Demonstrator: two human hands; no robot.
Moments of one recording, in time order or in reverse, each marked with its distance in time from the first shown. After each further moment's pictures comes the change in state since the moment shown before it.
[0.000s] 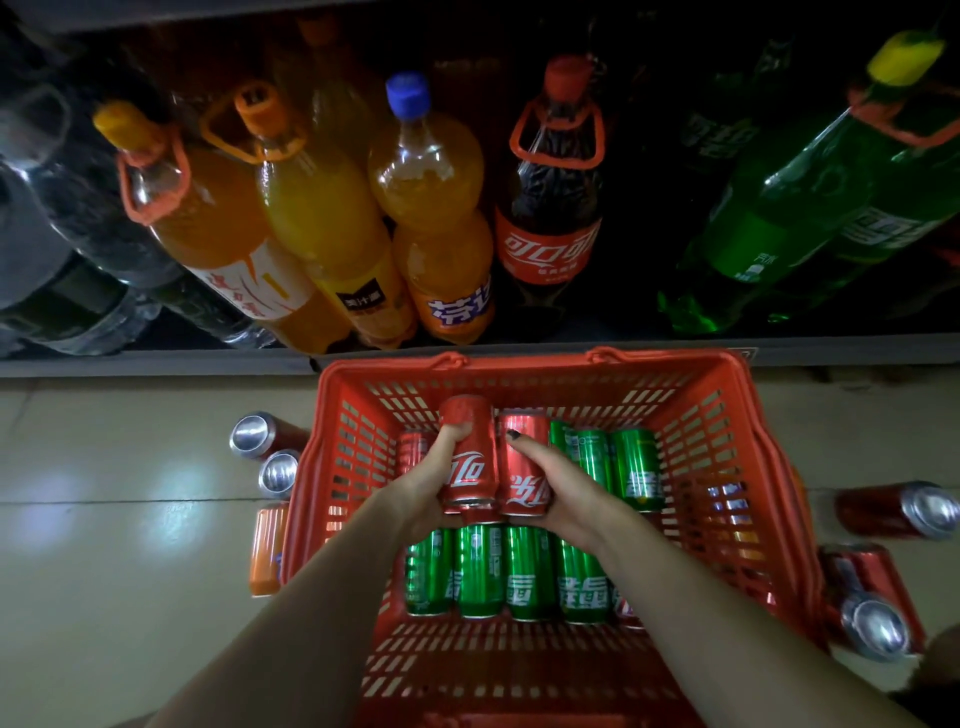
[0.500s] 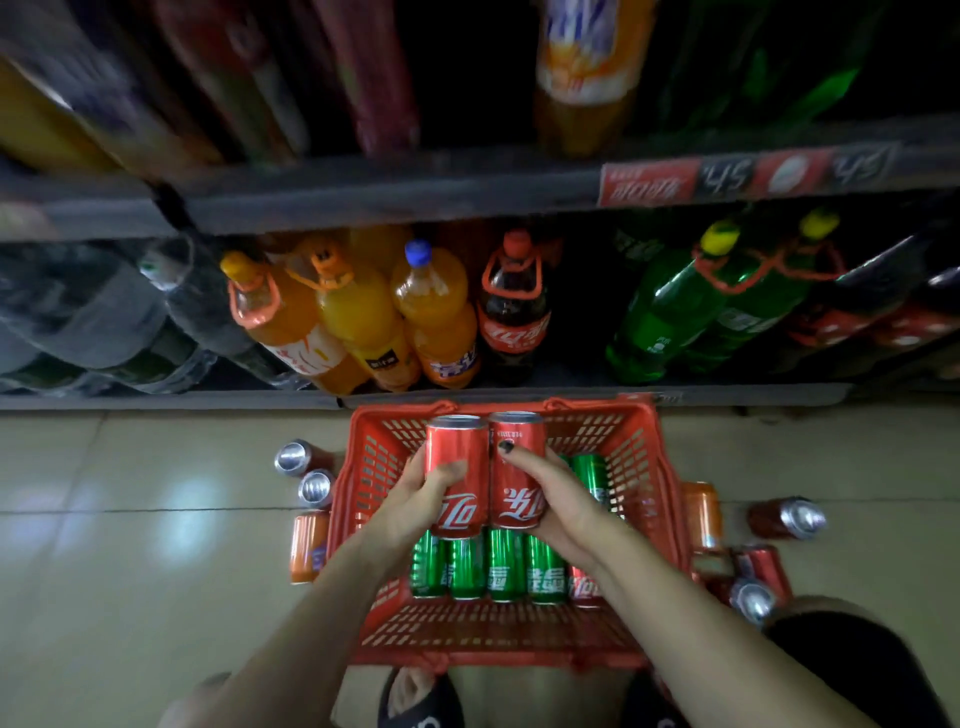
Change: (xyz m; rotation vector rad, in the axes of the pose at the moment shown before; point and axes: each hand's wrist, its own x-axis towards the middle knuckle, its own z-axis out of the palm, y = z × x) left_hand -0.175 0.046 0.018 0.140 -0.038 0.305; right_hand -0.165 -0.085 0.042 0.051 -0.068 -0.167
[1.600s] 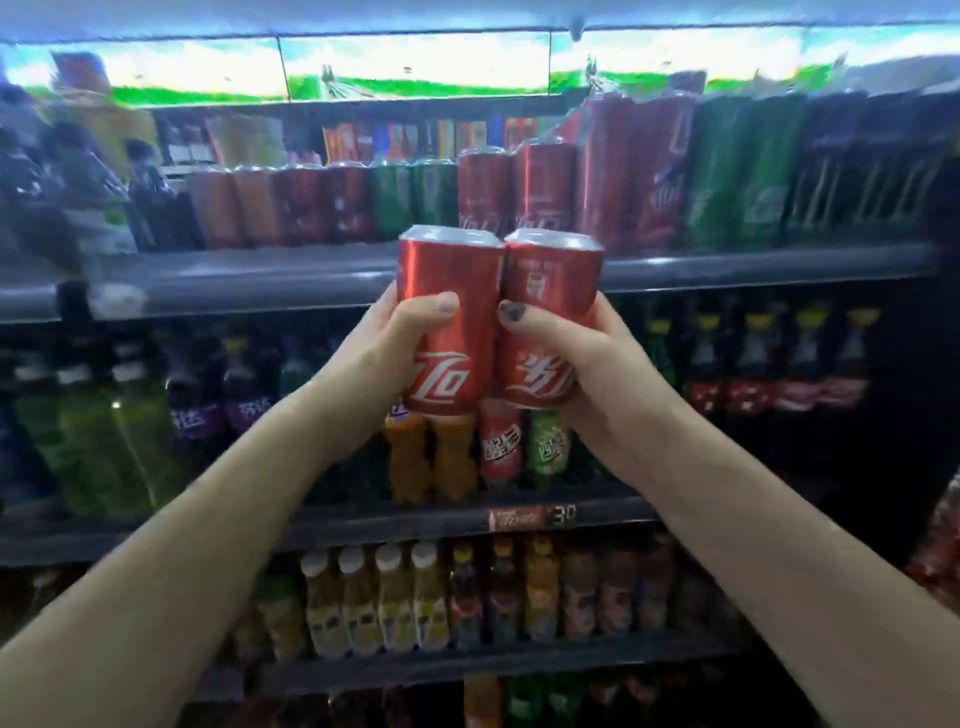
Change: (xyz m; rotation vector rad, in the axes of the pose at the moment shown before) left_hand -0.661 0.817 0.104 0.151 -0.161 1.162; right_hand -0.685 -0.730 0.355 -0.318 -0.206 -1.109
